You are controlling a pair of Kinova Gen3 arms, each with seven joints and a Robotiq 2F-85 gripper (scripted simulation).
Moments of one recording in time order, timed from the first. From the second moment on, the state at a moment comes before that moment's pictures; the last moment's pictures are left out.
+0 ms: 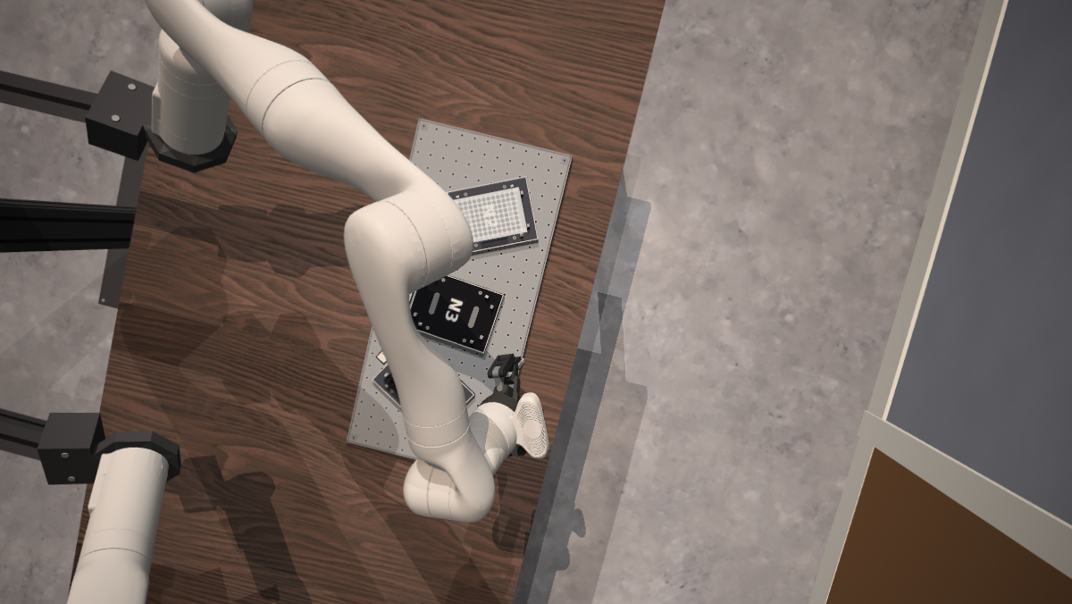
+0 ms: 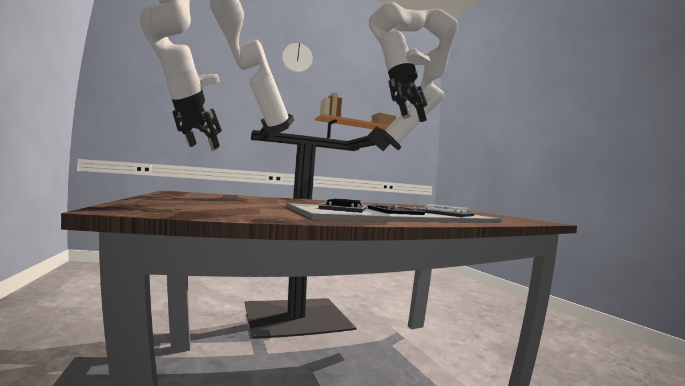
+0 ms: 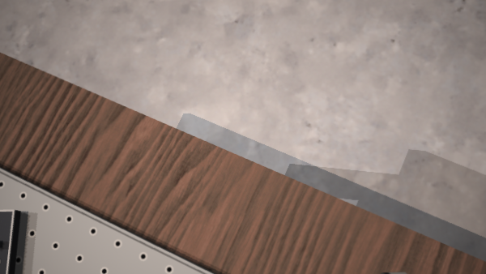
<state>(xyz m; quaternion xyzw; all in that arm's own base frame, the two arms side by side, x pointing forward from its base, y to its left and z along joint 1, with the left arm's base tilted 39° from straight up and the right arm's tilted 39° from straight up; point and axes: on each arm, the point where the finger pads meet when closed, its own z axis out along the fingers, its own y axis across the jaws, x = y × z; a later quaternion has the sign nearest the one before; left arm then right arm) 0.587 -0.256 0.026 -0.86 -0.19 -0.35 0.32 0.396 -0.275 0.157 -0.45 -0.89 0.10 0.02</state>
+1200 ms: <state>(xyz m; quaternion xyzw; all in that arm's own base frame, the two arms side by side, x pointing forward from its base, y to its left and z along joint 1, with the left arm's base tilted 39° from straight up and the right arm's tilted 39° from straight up) 0.587 -0.256 0.026 -0.86 -0.19 -0.35 0.32 0.306 -0.377 0.232 -0.55 -0.83 0.08 -0.04</state>
